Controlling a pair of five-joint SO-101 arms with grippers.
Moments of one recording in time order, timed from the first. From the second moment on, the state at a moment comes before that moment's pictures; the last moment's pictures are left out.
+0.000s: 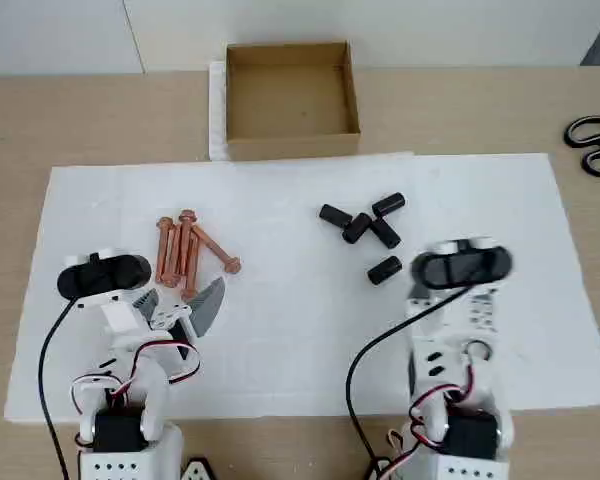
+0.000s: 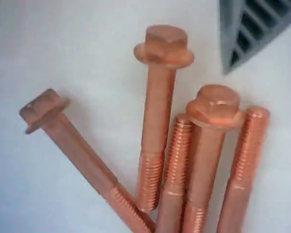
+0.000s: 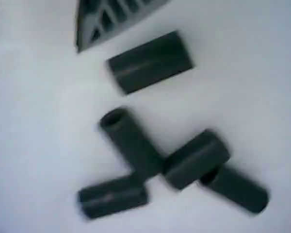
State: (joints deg) left arm -5.9 -103.5 95.1 57.8 18.5; right arm 4.7 -102.2 85.1 52.0 5.5
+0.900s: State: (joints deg) left arm -19.3 -36.4 31.2 80.8 -6.0; right arm 9.3 -45.5 29.5 73.8 20.3
